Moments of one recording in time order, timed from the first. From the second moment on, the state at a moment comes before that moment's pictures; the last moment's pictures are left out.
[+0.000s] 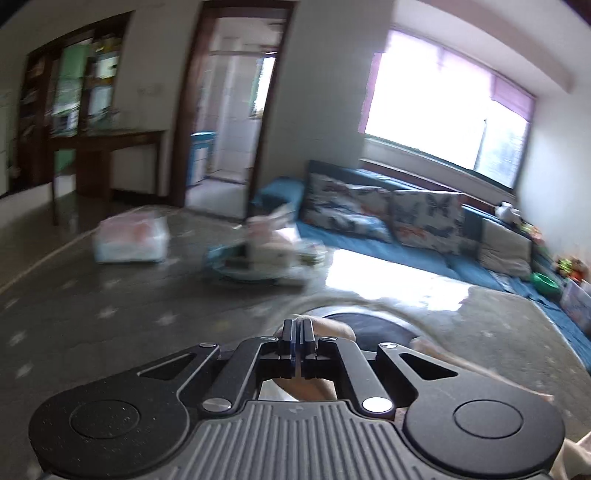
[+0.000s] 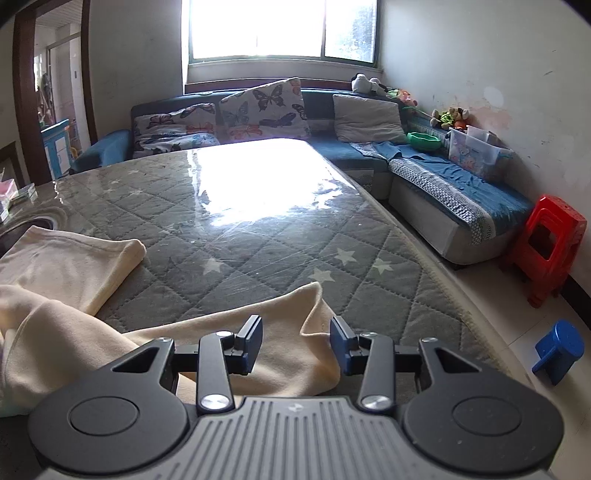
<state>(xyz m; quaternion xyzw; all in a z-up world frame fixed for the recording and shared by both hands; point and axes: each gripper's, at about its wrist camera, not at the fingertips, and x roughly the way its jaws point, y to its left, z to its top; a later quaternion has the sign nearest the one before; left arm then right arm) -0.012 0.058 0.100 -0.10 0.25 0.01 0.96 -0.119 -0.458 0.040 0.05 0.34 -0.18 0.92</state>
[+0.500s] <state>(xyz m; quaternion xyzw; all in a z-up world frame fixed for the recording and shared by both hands) -0.050 0.069 0.053 -0.05 0.34 0.01 0.94 -0.117 -0.455 0.043 0.03 0.35 -0.16 0.92</state>
